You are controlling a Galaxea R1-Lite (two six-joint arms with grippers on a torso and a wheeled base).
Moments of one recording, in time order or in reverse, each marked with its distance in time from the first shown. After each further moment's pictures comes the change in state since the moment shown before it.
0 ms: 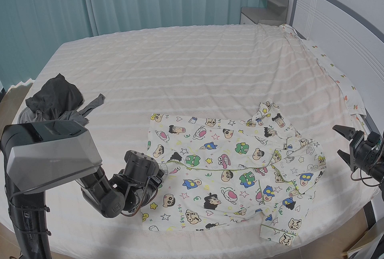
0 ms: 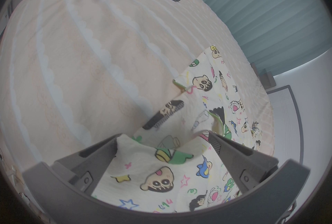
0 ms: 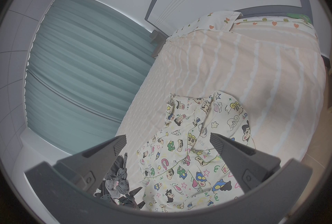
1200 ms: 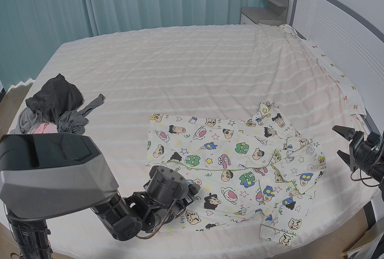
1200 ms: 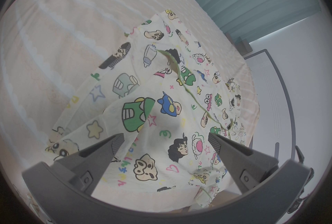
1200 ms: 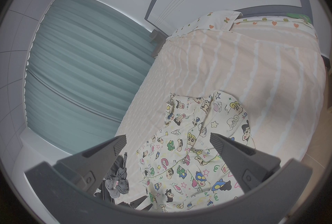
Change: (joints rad) left arm -0.229 -0.039 0.034 -0.052 -0.049 0.074; right arm 0.000 0.002 0.001 0.000 0.000 -0.002
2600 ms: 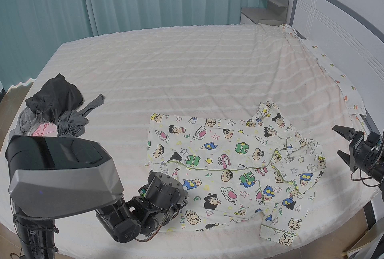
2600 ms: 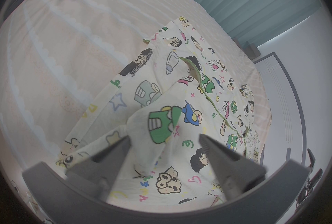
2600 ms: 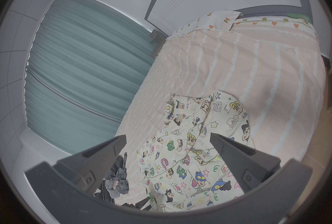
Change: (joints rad) left arm 0.020 0.045 0.039 -0.040 0.089 0.000; right arm 0.000 0.000 0.000 0.000 0.000 0.000
